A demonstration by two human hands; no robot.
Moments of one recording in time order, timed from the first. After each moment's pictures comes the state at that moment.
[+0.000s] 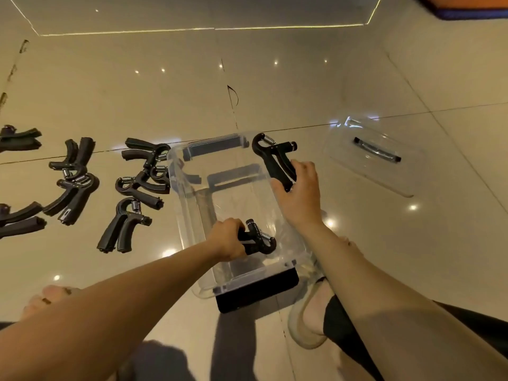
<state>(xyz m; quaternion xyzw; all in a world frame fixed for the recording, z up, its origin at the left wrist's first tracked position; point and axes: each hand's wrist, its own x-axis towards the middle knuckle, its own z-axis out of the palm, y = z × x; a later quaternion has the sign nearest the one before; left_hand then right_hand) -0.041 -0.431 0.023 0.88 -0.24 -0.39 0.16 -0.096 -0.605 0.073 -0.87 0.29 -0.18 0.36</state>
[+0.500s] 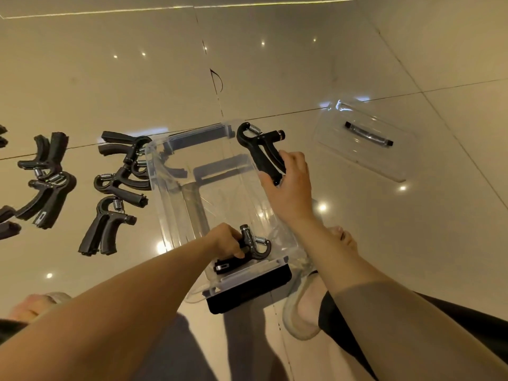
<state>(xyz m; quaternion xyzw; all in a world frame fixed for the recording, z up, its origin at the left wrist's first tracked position) -0.036 -0.446 -0.020 0.83 -0.16 -0.51 0.15 -0.096 -0.607 0.066 -0.87 0.28 -0.20 0.37</state>
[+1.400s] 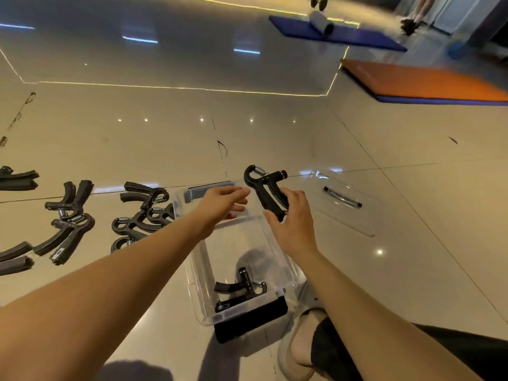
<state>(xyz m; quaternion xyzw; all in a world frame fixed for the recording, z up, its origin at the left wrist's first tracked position) 0.023 -0.442 0.163 0.71 -0.13 -0.37 0.58 -0.111 -0.582 0.144 -0.89 0.26 -0.21 0.30</state>
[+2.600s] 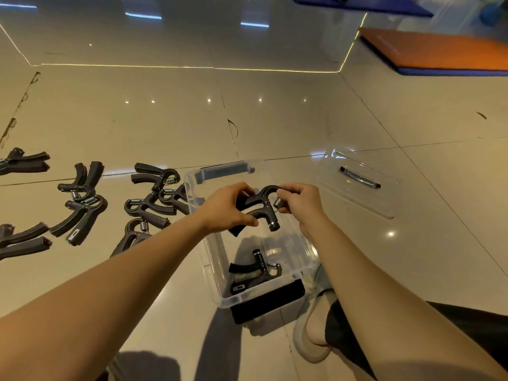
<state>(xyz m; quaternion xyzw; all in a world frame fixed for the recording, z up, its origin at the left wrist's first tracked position) 0.026 -0.410 0.127 0.81 -0.37 -0.29 0.35 -0.081 -0.582 0.134 -0.68 0.40 -0.12 0.60</state>
